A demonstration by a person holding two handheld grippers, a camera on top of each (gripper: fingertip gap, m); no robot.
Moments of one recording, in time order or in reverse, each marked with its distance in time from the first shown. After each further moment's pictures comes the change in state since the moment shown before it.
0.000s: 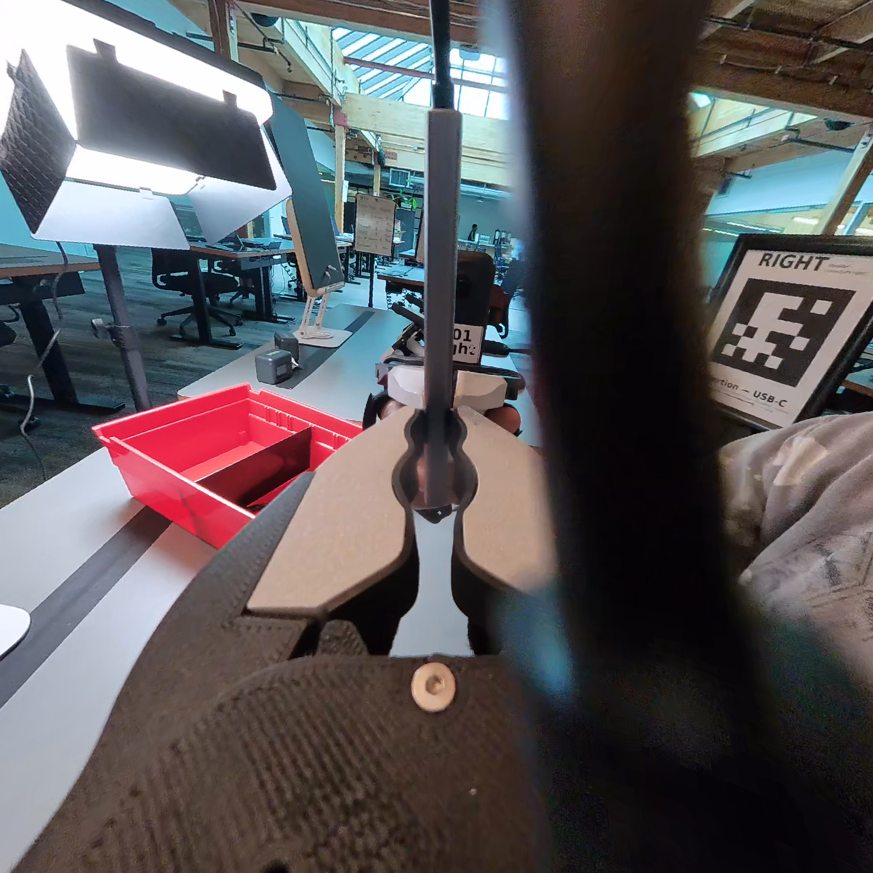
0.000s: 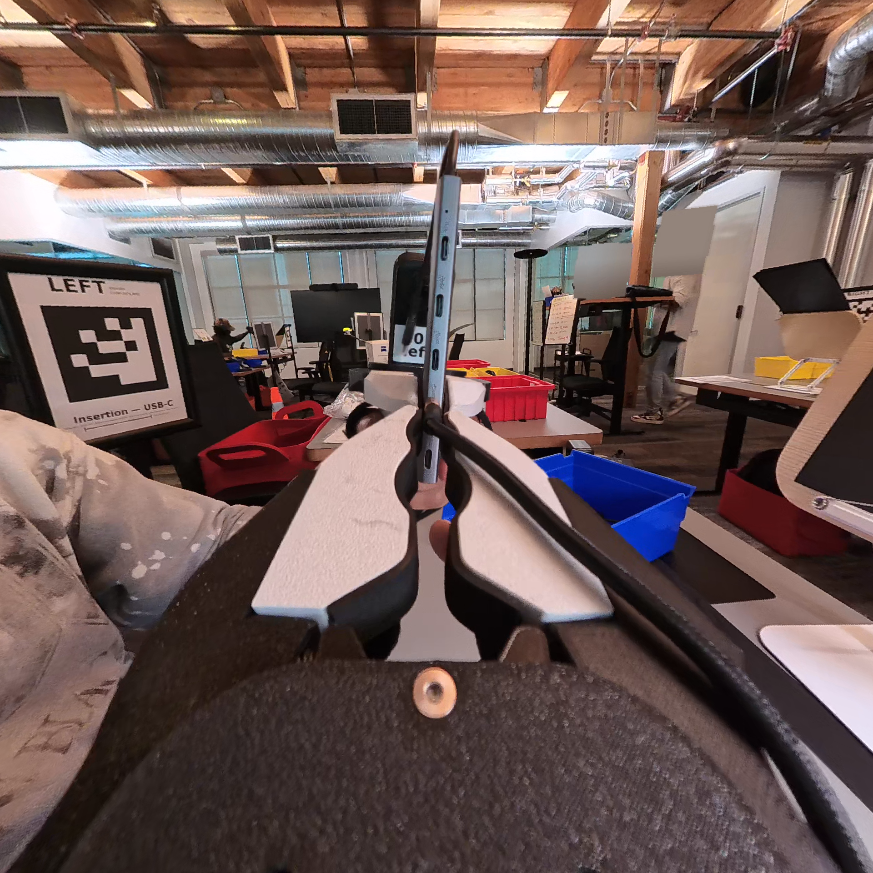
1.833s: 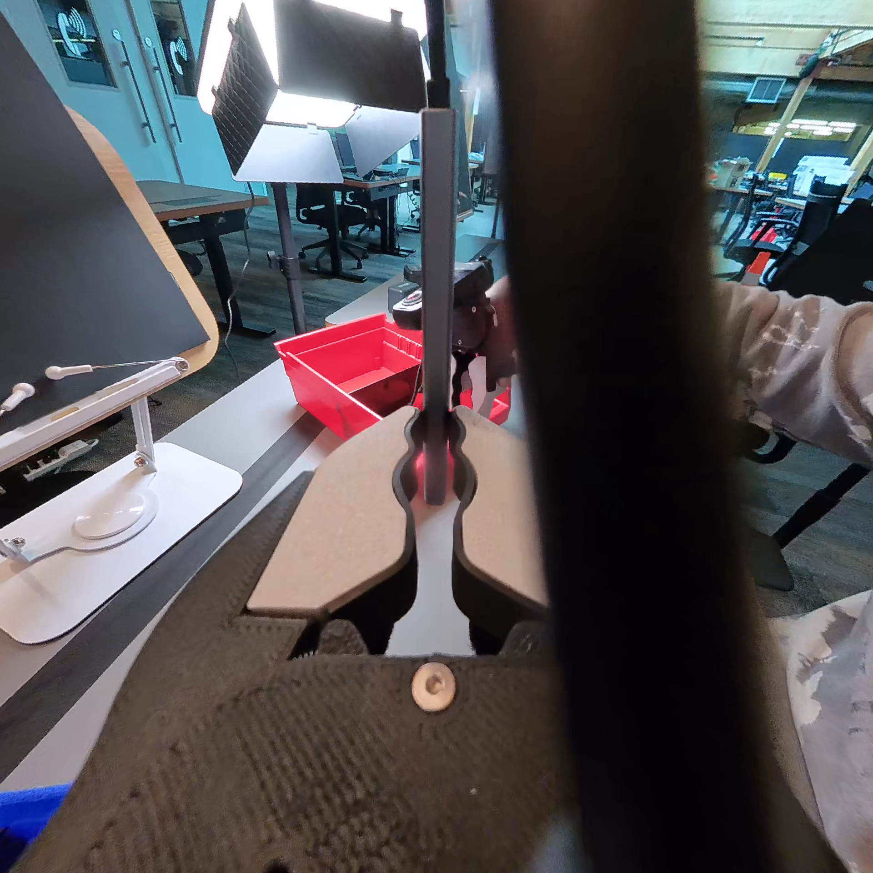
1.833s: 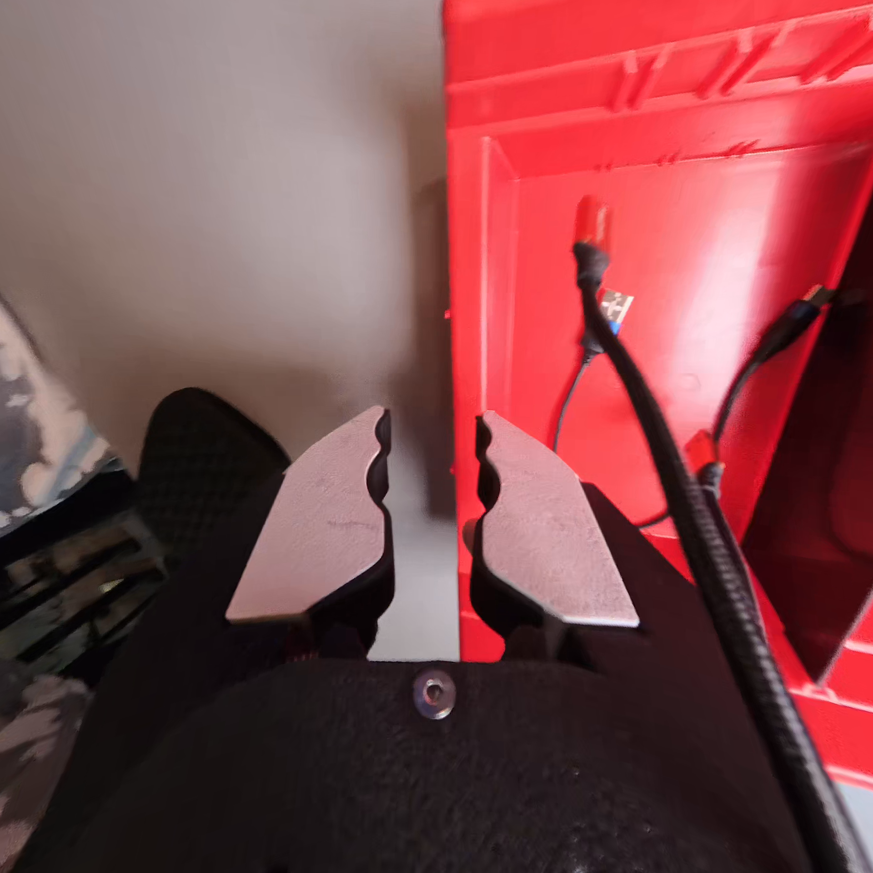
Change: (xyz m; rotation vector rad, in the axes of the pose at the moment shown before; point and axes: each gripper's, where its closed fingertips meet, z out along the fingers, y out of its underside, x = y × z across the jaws) left arm -0.057 0.011 -0.053 -0.158 -0.286 0.063; right arm 0.098 0.155 -0.252 -1.621 0.216 0.479
